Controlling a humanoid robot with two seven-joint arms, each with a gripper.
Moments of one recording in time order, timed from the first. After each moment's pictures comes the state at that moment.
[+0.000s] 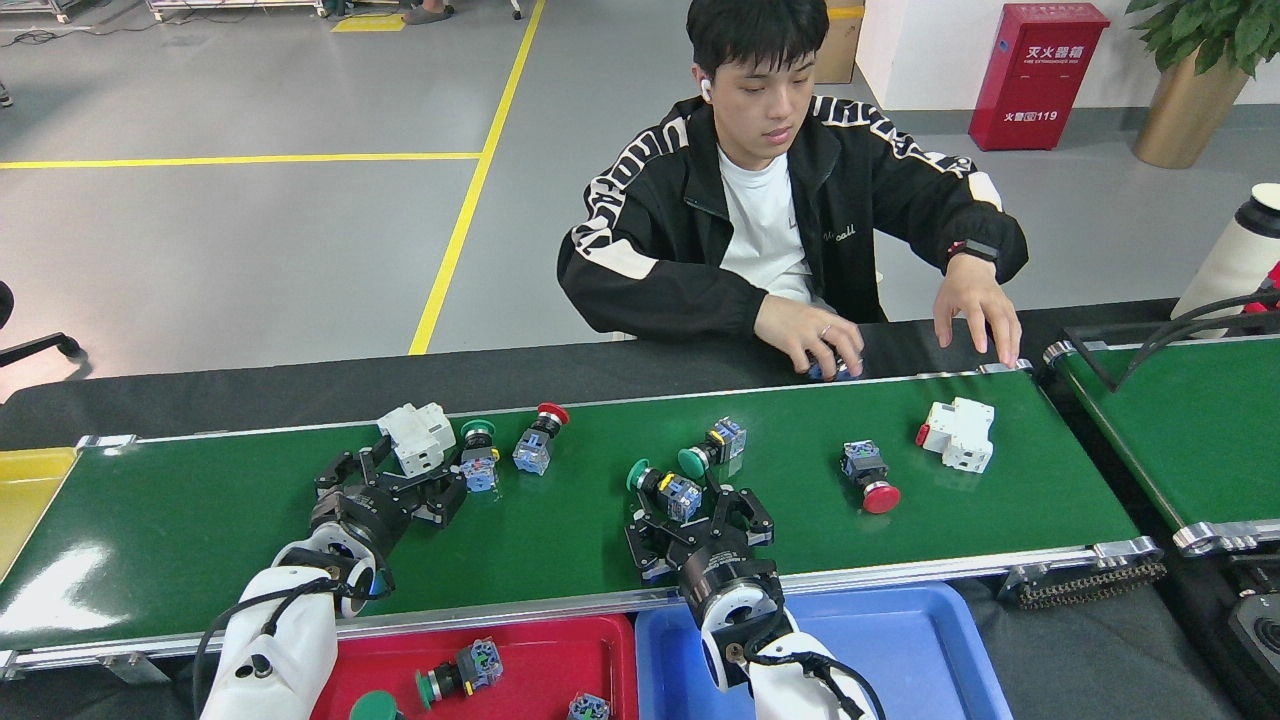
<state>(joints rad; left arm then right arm) -0.56 0.13 -0.09 -0.74 -1.60 -0.25 -0.03 -0.45 0.16 0.57 -0.99 1.31 0.18 0.01</state>
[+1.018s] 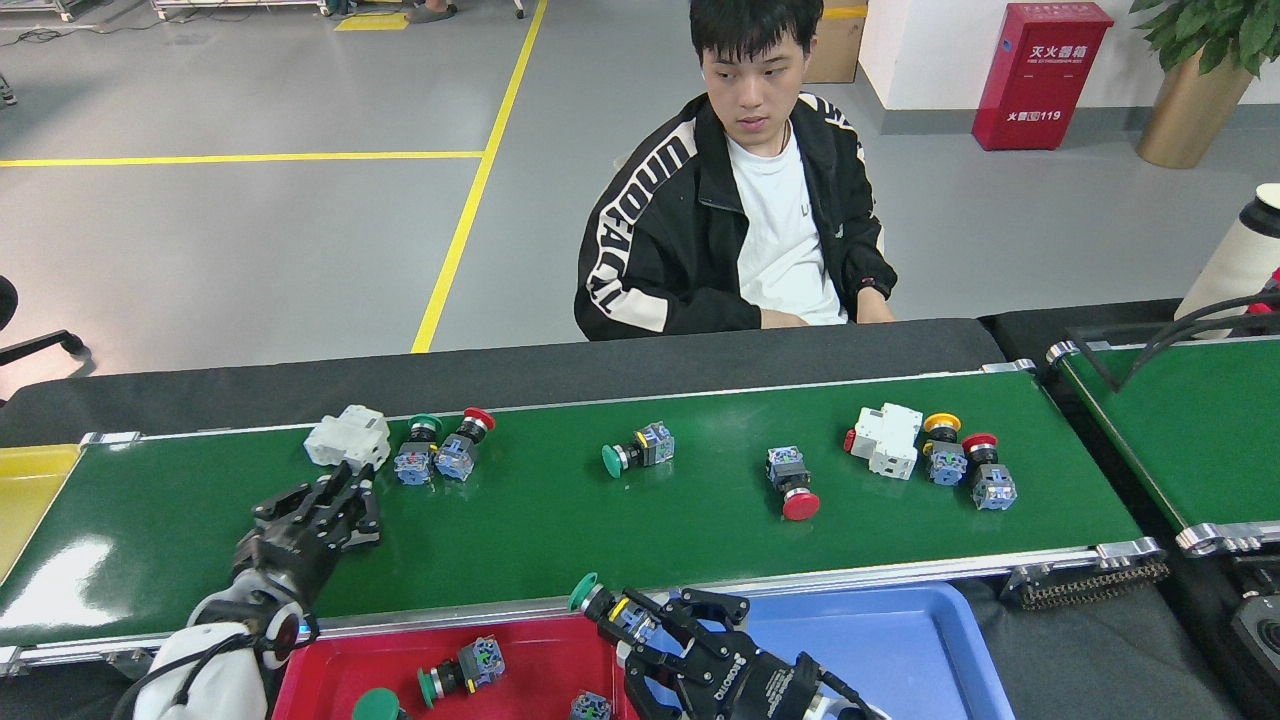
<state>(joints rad) -0.29 0.24 0.11 -1.05 -1.53 -0.34 -0.01 -0.10 -0.04 0.60 -1.55 1.20 -0.40 0.10</state>
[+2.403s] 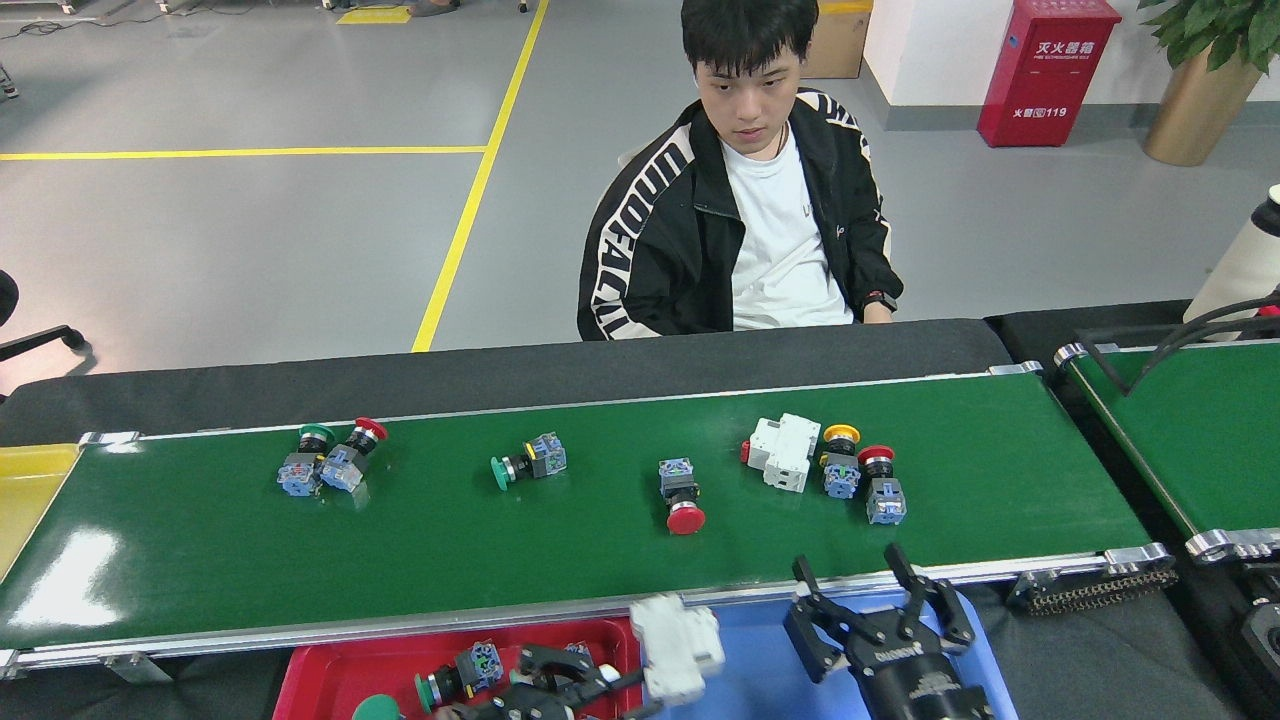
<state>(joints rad) 0.03 0.14 -0.42 -1.69 -1.75 -0.78 -0.06 0.07 0.03 0.21 -1.67 1.31 0.00 0.03</state>
